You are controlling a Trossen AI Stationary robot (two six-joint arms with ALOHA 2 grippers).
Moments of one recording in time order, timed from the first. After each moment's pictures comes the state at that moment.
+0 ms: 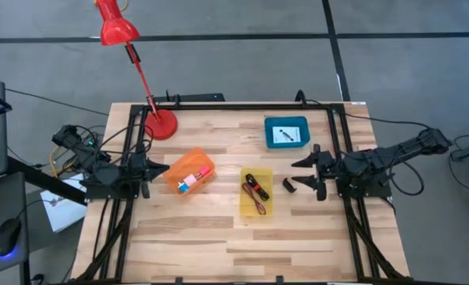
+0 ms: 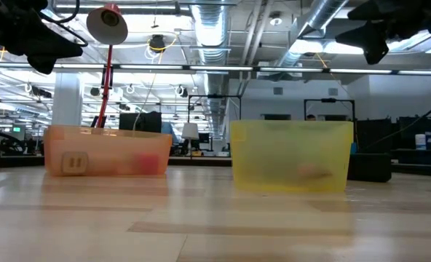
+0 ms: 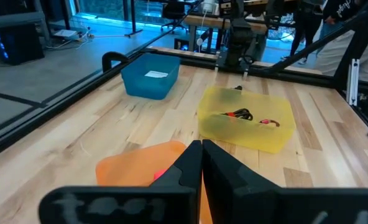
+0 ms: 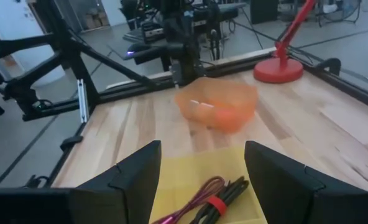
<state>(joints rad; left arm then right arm) -0.64 0.17 0.29 -0.41 -0.84 -0.33 0.34 0.53 0.38 -0.07 0.34 0.25</state>
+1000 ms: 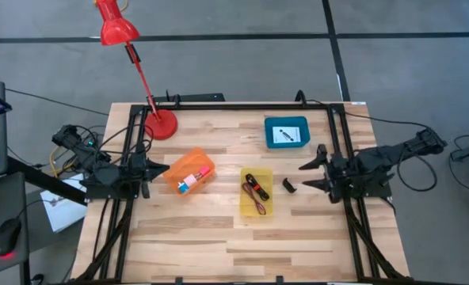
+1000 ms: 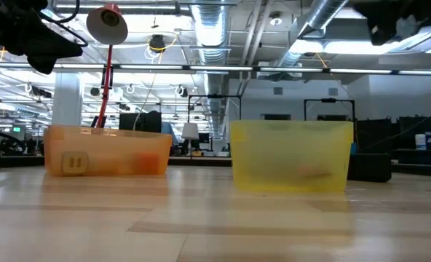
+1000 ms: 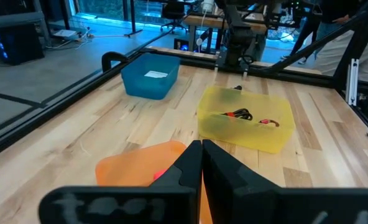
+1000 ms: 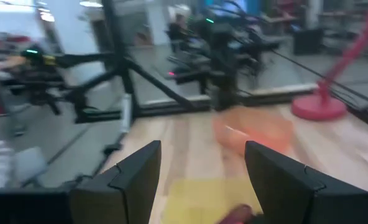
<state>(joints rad) -0.64 0.17 0.29 -0.41 -0.84 -0.33 0.37 0.39 0.39 -0.08 0.23 0.14</state>
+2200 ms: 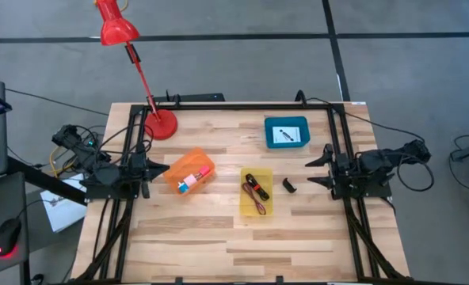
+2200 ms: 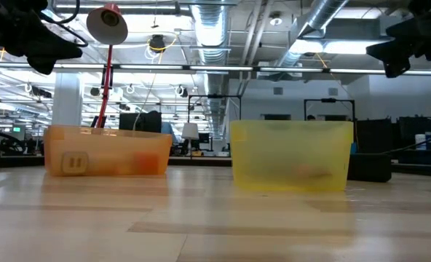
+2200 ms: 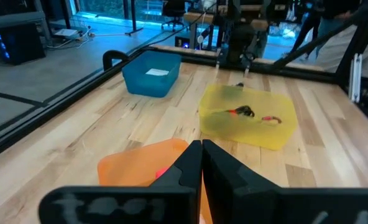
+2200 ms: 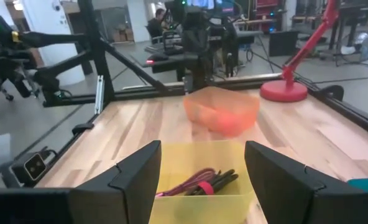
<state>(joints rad) -0.64 0.17 0.29 -0.43 -0.84 -0.32 0.36 0.00 0.21 -0.31 0.29 0.10</state>
